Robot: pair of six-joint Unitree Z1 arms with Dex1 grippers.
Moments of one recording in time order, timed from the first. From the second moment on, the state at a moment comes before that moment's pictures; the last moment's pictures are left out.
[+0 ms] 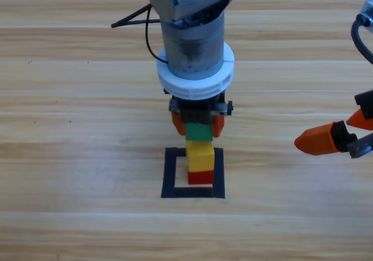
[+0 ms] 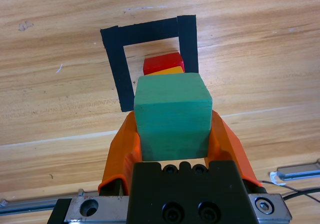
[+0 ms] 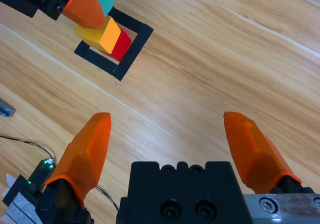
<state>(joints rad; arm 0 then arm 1) -0.90 2.26 -2.14 1.32 0.07 -0.86 0.96 1.44 -0.87 0.32 -0.12 0.38</state>
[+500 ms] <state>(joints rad) -0.91 2.26 -2.10 1.32 0.06 -0.92 0.96 1.44 -0.87 0.32 -0.12 0.38</state>
